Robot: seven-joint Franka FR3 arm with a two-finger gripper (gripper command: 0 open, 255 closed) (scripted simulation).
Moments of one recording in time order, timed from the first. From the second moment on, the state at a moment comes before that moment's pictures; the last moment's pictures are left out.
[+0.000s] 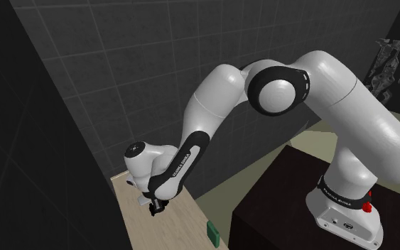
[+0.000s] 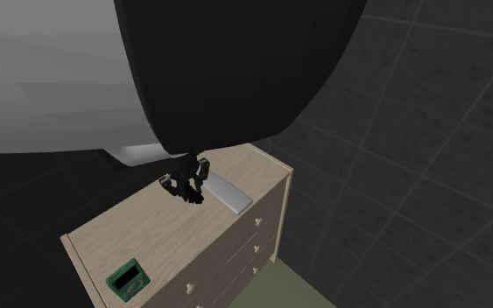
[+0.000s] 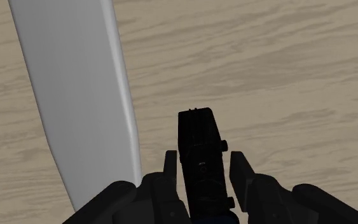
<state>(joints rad) 0.52 0.88 0.17 -1.66 -0.28 2.47 -0.33</state>
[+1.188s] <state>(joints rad) 0.51 0.78 0.19 -1.70 -0.26 2.41 -0.34</state>
